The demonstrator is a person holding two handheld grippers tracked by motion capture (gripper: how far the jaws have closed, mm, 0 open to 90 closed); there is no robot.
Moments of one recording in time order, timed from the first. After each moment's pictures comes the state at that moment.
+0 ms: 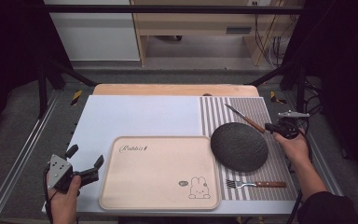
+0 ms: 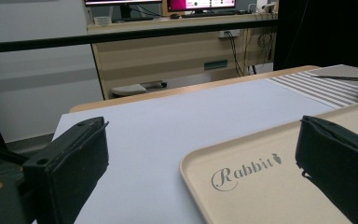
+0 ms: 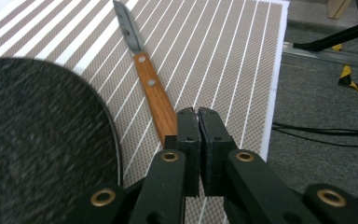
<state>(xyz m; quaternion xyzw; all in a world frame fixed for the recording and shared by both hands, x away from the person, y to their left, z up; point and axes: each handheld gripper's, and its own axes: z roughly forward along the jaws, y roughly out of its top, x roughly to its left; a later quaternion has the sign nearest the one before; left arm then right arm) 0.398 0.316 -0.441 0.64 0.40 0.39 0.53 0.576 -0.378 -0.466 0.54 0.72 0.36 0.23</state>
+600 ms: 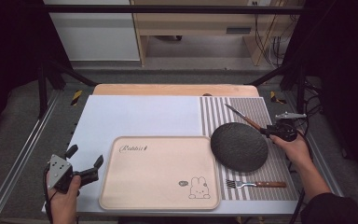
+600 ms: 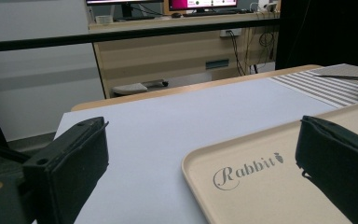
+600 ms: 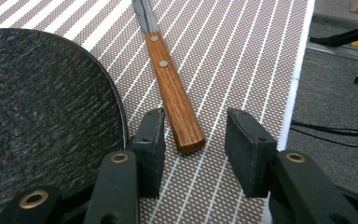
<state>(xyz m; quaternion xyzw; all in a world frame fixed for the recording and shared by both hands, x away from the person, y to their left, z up) 0.398 0.316 -0.442 0.63 0.40 0.39 0.53 0.578 -0.377 -0.473 0.52 0.75 0.35 0.21</state>
